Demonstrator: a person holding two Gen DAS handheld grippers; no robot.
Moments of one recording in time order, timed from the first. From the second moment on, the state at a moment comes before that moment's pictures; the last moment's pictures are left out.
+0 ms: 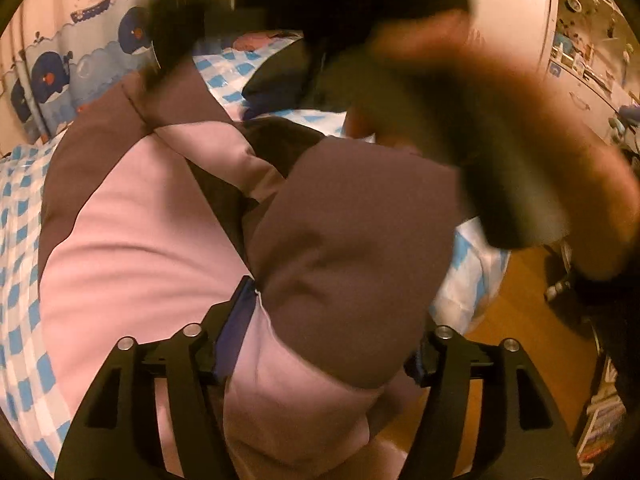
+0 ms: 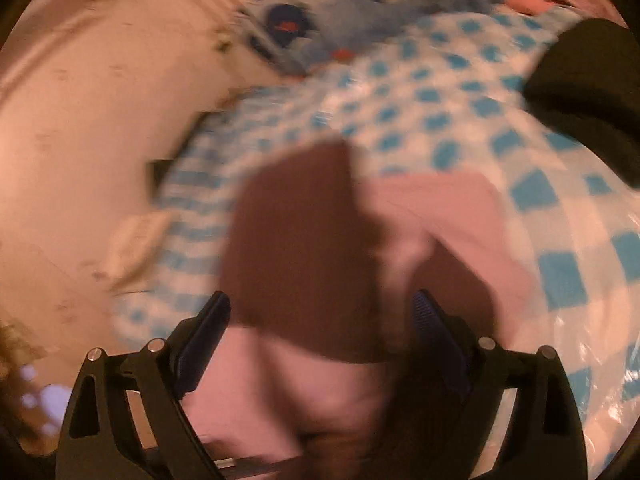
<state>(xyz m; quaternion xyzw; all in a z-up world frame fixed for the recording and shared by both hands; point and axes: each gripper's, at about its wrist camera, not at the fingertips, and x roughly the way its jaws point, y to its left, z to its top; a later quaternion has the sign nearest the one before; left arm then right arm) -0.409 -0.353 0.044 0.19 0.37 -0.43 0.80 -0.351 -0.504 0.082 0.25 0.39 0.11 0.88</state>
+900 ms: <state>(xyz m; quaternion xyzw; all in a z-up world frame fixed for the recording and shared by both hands) -0.328 -0.290 0.038 0.07 0.41 -0.44 0.79 -0.343 -0.498 0.076 0.18 0.38 0.02 0.91</state>
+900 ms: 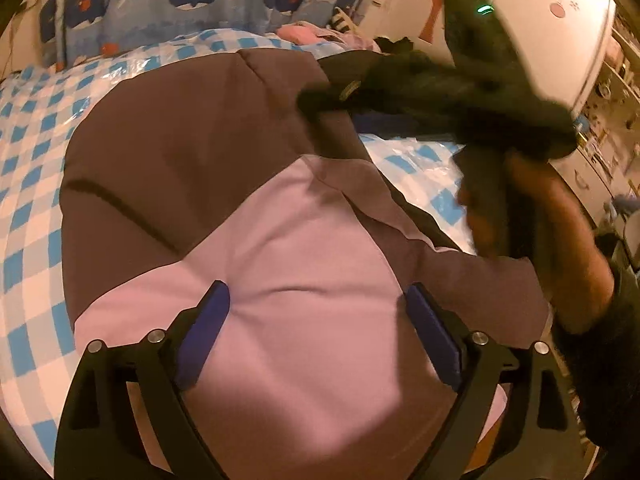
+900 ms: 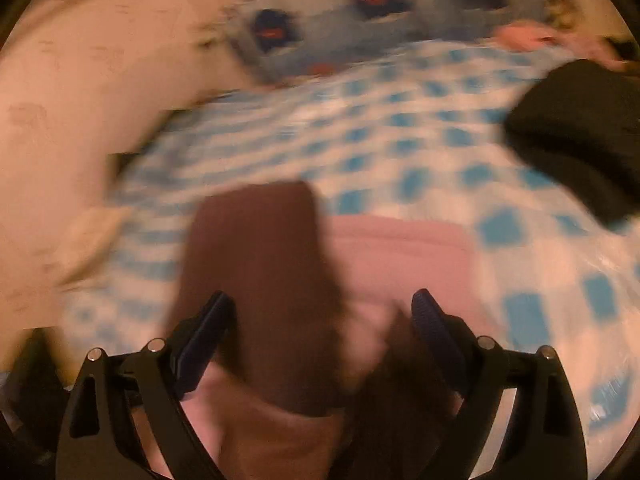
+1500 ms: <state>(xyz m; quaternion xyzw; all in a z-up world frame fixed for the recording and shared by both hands) -0.309 -0.297 0.024 0.02 0.45 -0.46 0.76 -0.389 -0.527 0.085 0.31 0.37 0.04 0.87</state>
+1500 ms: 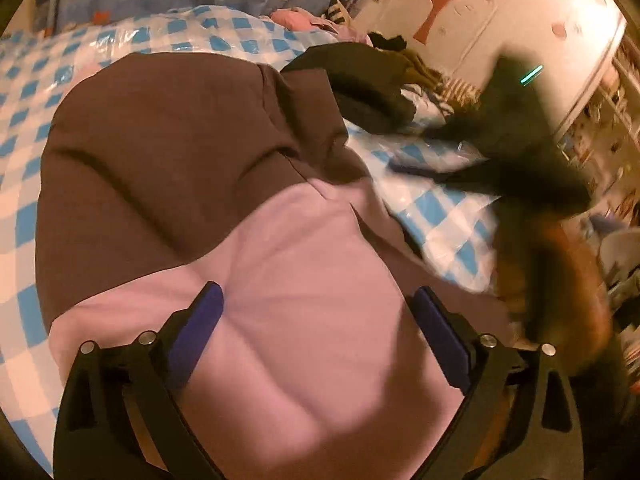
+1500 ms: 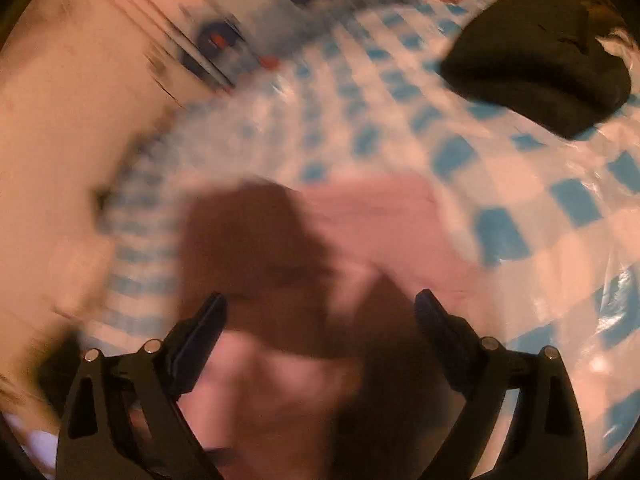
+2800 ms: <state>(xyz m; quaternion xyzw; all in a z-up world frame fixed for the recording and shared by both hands) -0.343 -0.285 0.032 0.07 0.35 -0.41 0.84 -0.440 -0.501 0.017 0.32 0.32 -0.11 0.88</state>
